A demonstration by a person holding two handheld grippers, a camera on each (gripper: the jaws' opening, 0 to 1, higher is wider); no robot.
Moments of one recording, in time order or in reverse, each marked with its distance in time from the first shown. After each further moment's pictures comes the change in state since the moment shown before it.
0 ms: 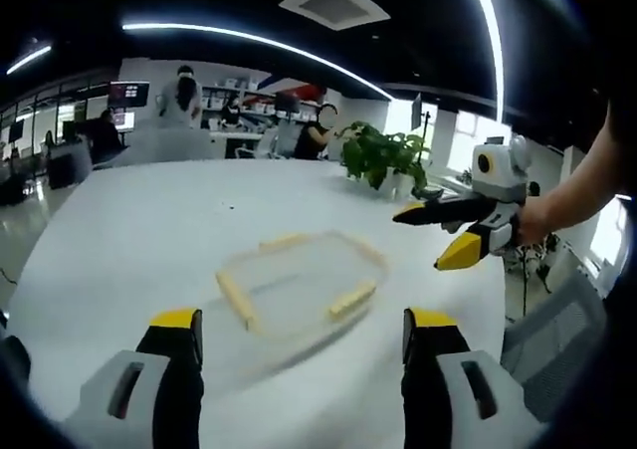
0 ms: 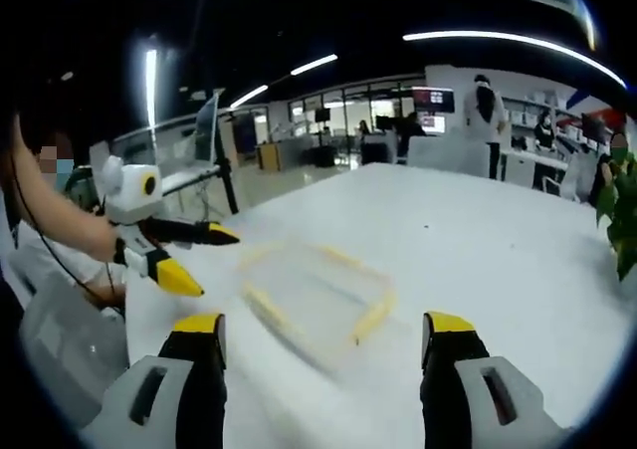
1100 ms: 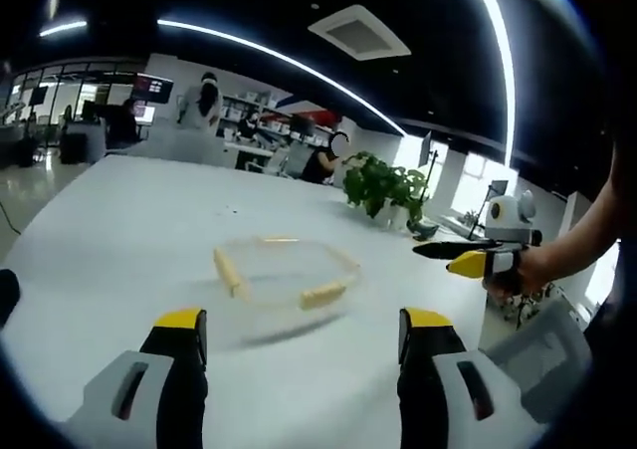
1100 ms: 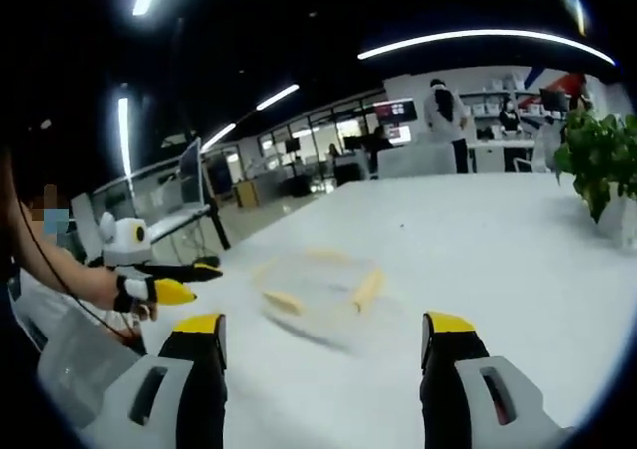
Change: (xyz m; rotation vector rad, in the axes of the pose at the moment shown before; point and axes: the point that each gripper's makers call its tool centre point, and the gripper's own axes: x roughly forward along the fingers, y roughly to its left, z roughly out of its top) left arm -0.042 -0.017 -0.008 -0.150 -0.117 0.012; right arm -0.060 0.011 -0.011 0.159 -0.130 -0.086
